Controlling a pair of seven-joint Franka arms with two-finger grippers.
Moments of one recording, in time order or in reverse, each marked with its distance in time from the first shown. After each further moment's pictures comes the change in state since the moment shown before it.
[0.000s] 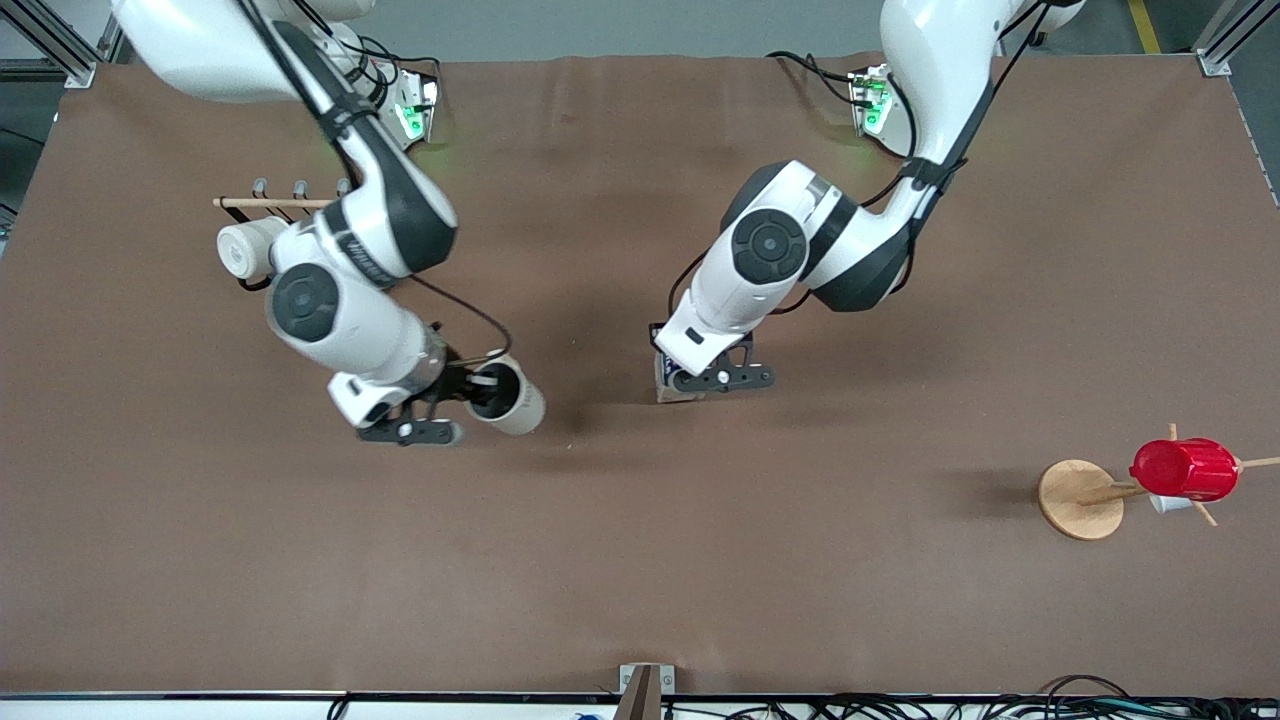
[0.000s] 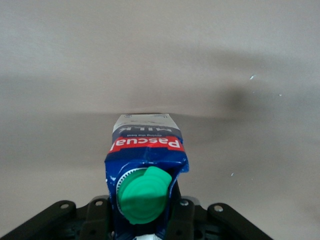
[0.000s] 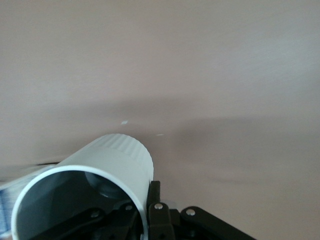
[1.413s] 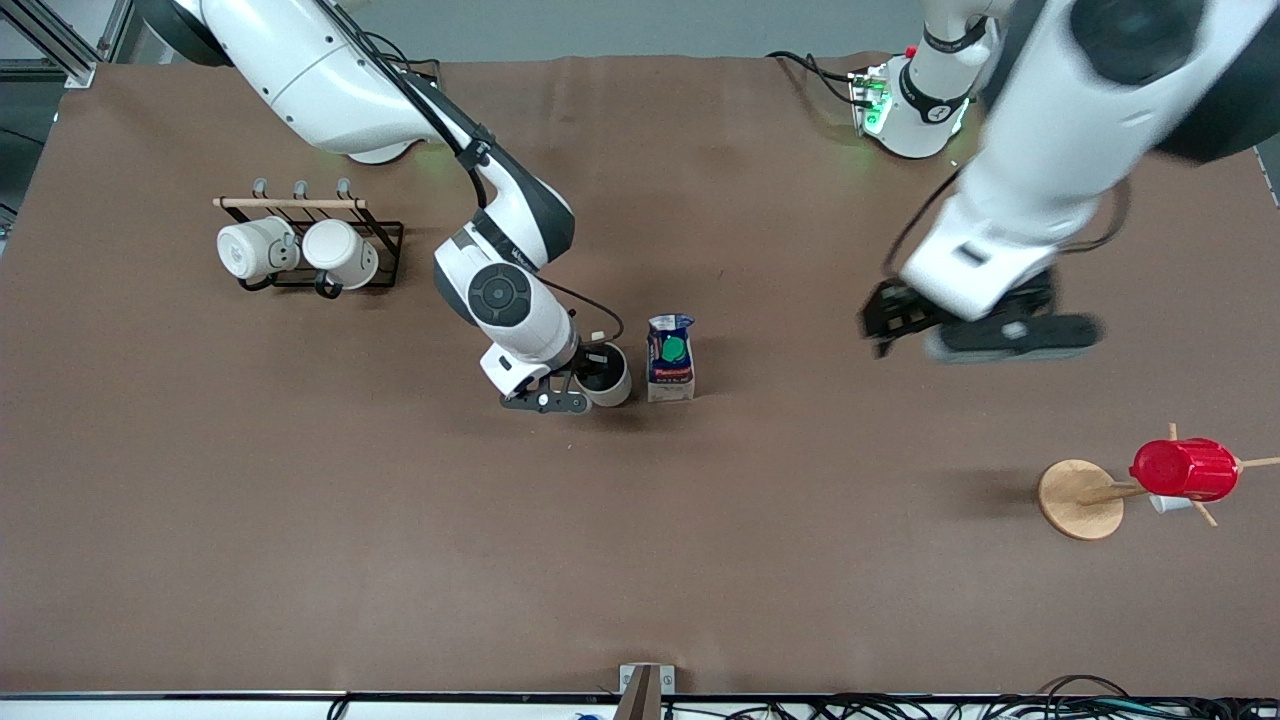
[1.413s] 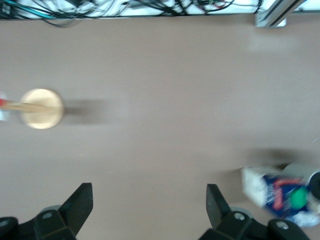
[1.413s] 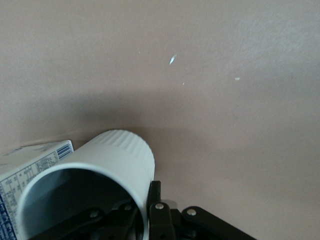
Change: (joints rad) left arm 0.269 -0.392 0.084 0.145 0.219 -0.439 0.388; right arm 0.169 0.183 0.010 -0.014 -0.121 0.126 0.240
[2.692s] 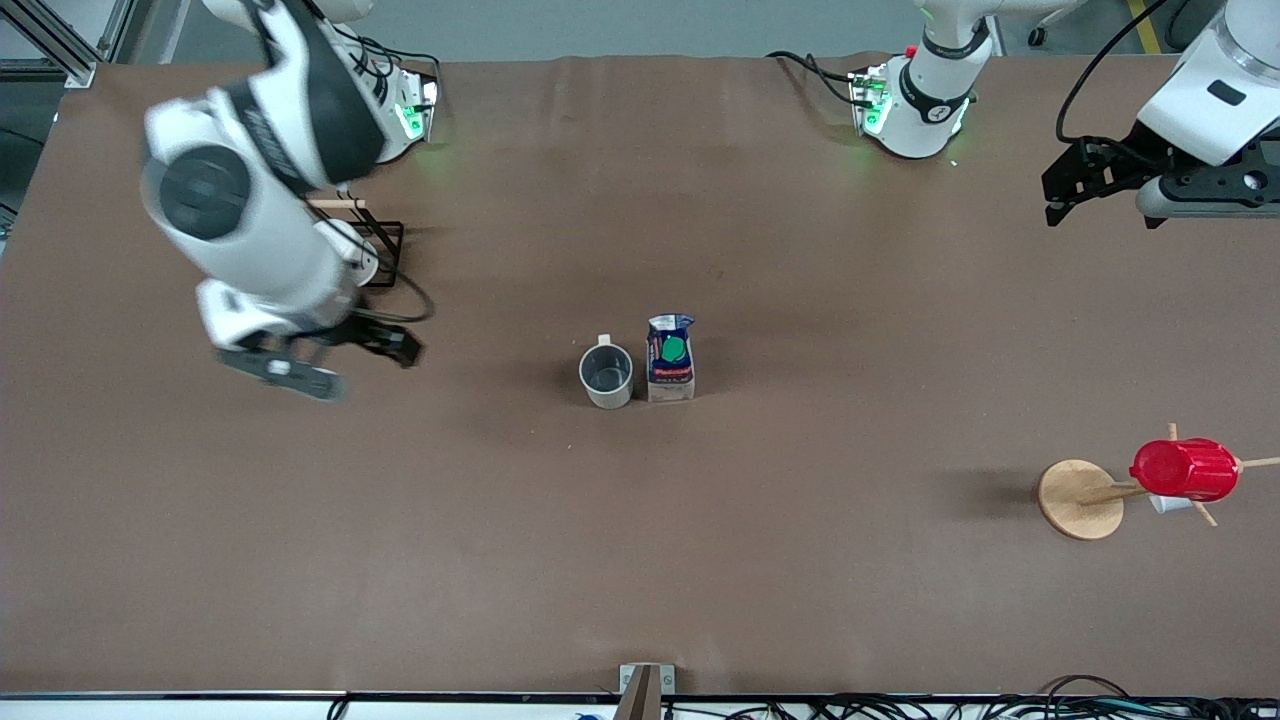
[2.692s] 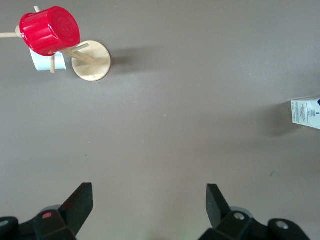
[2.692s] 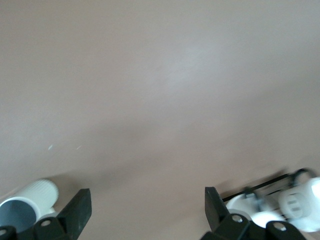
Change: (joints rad) left arm 0.213 -0.299 -0.006 -0.263 -0.090 -0.130 0.256; right arm -0.339 -0.477 -0.027 0.073 -0.057 -0.558 -0.083
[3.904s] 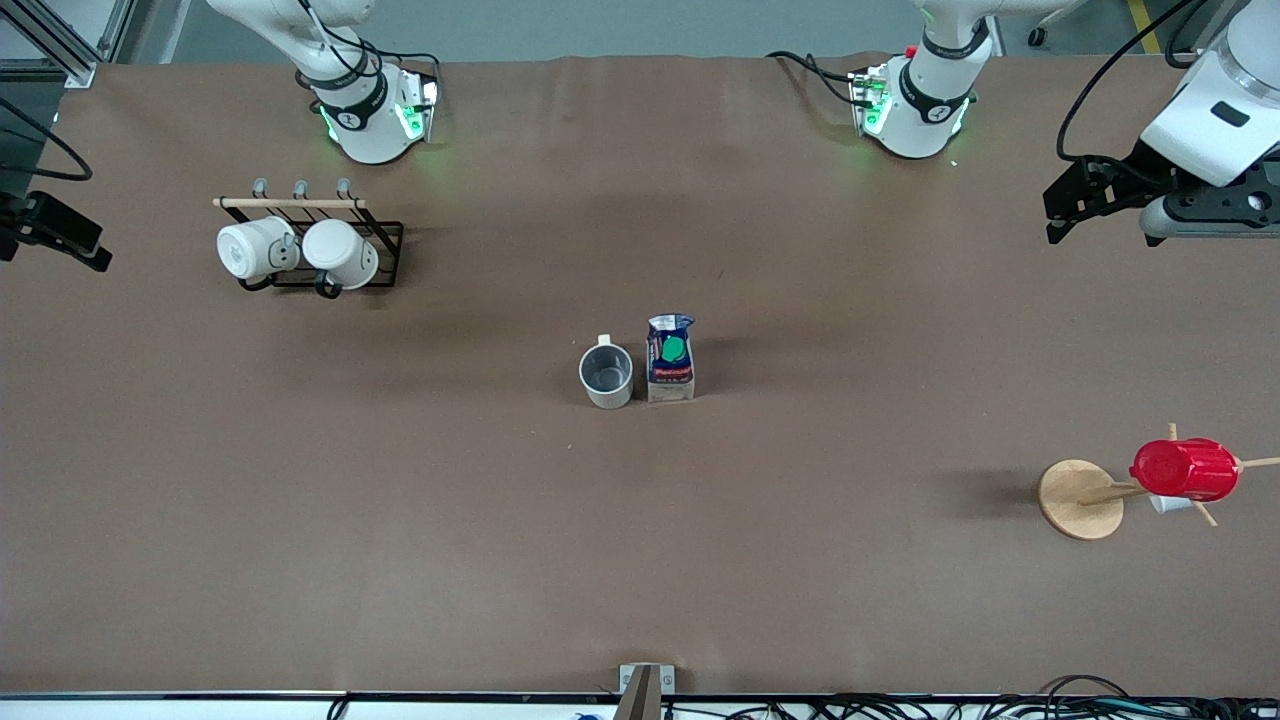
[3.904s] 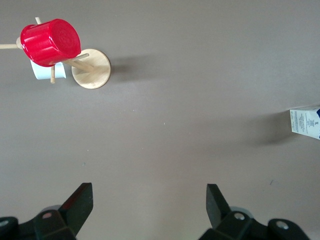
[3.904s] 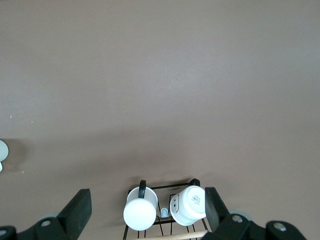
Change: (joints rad) left arm 0.004 0.034 0.002 0.031 0.000 0.027 -0.001; right arm -0.052 -0.187 -0.322 0.115 0.119 -0.239 -0.636
